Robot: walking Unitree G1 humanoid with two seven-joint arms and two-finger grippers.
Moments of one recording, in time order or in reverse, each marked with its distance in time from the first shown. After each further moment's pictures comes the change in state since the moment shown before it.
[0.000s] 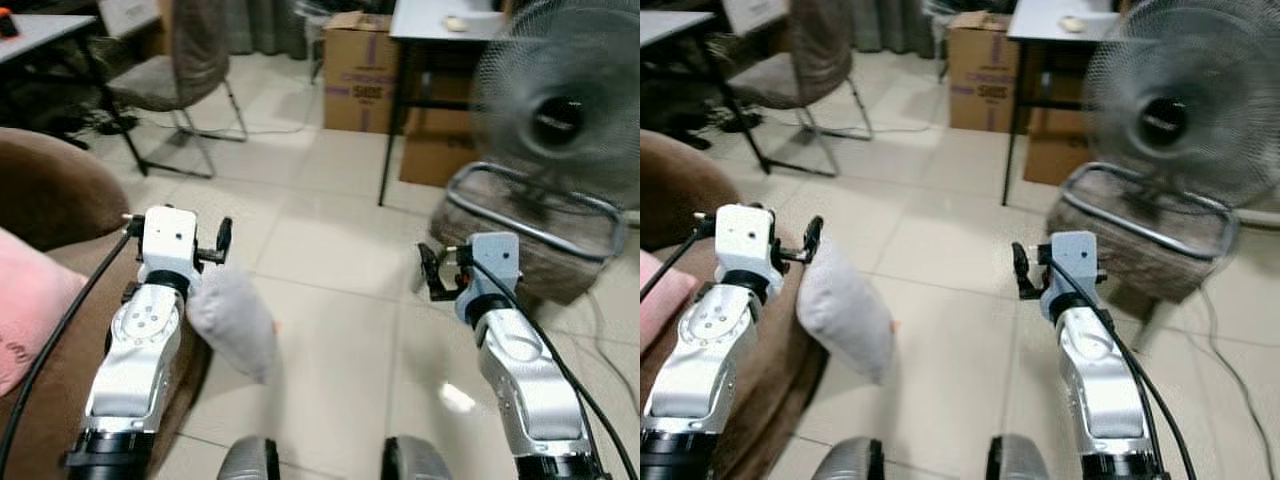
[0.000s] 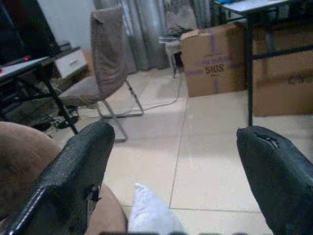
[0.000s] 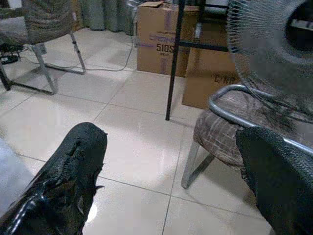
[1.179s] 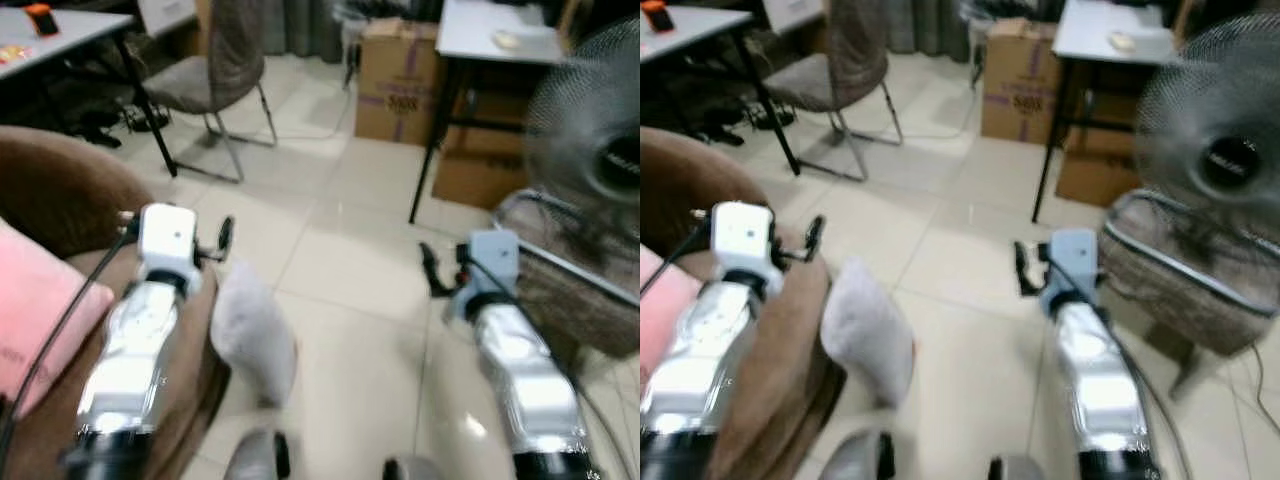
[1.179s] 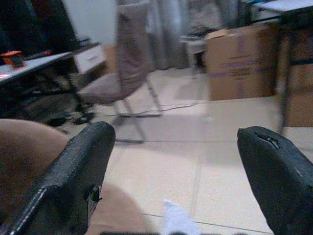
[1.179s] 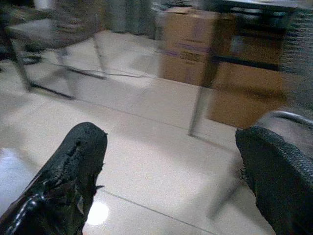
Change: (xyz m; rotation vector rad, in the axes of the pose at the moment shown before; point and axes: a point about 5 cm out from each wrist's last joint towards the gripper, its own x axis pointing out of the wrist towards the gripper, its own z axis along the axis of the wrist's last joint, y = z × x) left arm 0.000 0.010 -0.002 -0.020 -0.002 0.012; right arm 0.005 0.011 0.002 -0.007 -0.002 0.026
